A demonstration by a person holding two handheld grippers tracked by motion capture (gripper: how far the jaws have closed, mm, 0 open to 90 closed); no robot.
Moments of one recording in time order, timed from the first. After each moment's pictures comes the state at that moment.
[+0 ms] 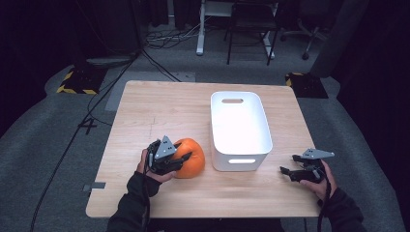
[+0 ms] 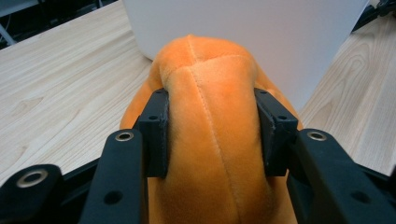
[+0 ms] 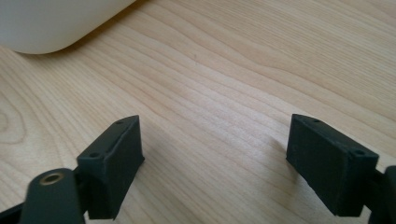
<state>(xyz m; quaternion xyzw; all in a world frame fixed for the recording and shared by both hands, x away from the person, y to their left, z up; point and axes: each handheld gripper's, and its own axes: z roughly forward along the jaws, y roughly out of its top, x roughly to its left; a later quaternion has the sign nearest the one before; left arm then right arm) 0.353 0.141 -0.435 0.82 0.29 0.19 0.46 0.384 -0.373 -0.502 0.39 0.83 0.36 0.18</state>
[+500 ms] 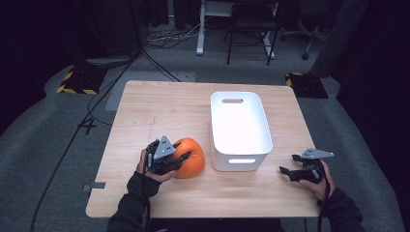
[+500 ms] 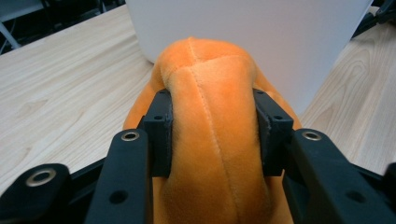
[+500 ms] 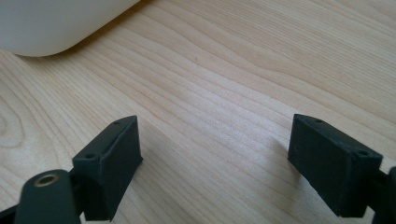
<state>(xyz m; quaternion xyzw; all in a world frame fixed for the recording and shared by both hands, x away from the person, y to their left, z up) 0.352 0.143 -0.432 0.81 0.29 0.20 0.46 0.385 -0.372 -0.503 0.39 0.83 0.37 0.18</state>
